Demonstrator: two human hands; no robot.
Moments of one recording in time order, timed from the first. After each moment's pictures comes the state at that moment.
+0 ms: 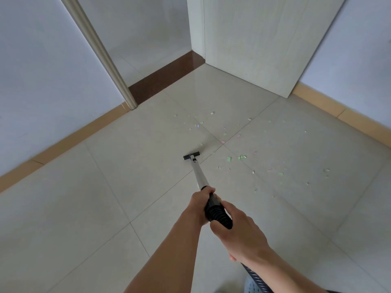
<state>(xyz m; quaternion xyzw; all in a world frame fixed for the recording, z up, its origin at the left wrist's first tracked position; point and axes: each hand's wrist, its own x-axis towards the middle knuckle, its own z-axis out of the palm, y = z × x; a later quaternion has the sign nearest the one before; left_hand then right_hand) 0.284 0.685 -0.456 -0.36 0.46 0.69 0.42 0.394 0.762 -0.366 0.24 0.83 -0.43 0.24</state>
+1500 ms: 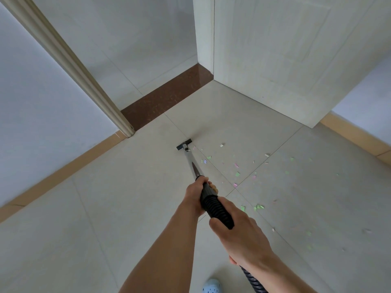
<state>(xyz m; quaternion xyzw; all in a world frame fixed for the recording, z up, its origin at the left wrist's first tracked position) -0.064 0.766 -0.492 -0.40 0.35 0.76 0.37 0.063 0.845 -0.398 0.26 0.82 -0.45 0.25</state>
